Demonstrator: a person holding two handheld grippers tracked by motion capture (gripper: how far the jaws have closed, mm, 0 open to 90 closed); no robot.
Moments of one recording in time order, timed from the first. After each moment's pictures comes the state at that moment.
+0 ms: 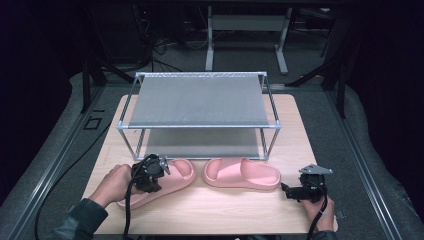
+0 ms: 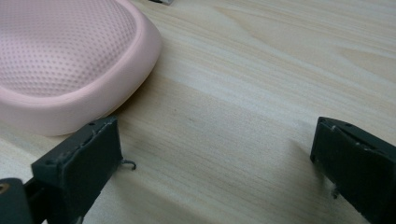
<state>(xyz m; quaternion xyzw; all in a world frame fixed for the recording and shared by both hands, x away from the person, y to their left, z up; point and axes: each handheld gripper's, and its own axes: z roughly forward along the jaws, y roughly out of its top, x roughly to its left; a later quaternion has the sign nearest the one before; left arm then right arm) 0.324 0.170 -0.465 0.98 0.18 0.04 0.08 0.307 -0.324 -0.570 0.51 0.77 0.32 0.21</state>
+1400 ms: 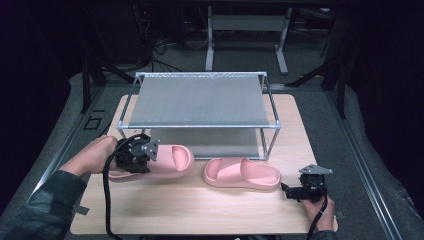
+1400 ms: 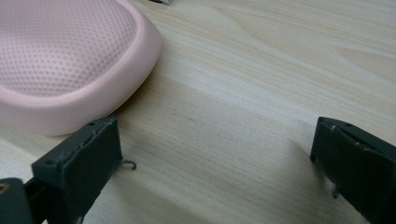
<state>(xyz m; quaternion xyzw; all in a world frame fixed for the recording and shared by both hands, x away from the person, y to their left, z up) 0.339 0.188 -0.383 1.00 0.02 0.06 0.08 0.307 -0.324 -0.570 0.51 0.77 0.32 0.21</state>
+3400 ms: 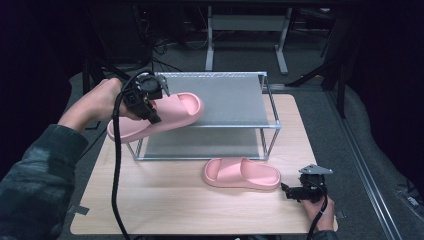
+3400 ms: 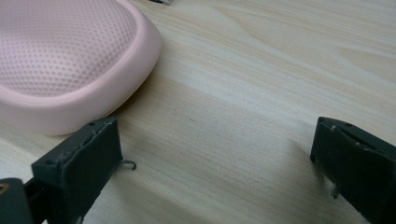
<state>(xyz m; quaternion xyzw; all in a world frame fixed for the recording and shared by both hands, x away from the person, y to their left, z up) 0.403 0.145 -0.257 0.98 0.15 0.08 0.10 0.307 -0.324 -0.570 0.51 0.77 0.32 0.21</state>
